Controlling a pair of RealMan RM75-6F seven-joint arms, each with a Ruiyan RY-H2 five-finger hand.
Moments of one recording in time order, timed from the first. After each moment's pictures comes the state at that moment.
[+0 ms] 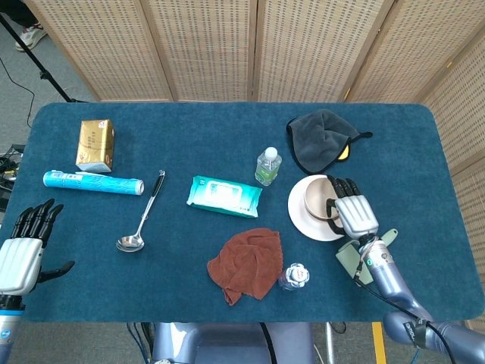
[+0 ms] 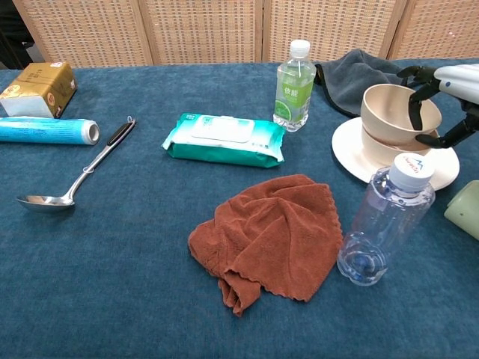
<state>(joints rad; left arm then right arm) -0.12 -1.09 -0.04 -1.81 1.51 1.48 0.12 0.55 -1.41 0.18 -1.44 -1.22 1.01 -0.22</state>
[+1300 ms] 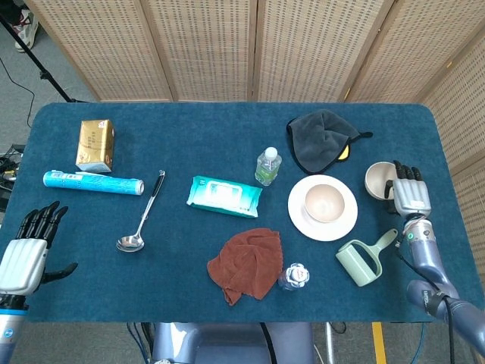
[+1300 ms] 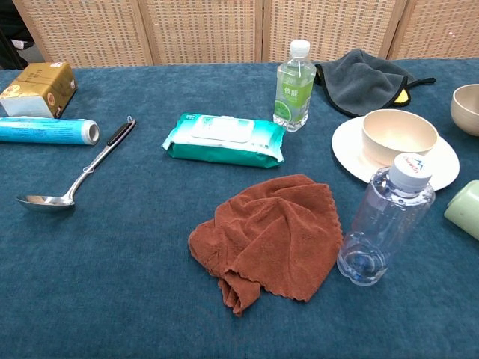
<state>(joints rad) -0.12 -1.09 -0.03 -1.82 1.49 1.45 0.13 0.59 -1.49 0.21 -0.92 -1.03 0.80 -0.12</state>
